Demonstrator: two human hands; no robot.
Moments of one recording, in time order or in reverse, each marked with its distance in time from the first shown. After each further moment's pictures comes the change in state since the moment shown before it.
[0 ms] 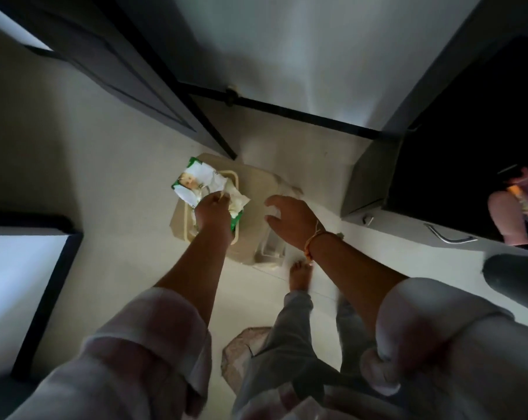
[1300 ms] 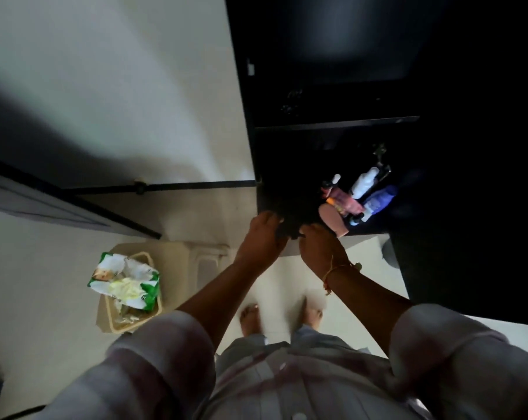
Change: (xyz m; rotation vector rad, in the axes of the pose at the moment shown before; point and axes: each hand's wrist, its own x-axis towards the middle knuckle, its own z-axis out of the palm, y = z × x) left_hand -0.259 0.099 0.176 0.690 -0.635 1.208; right_hand -0.192 0.098 -0.202 -0.309 0.358 0.488
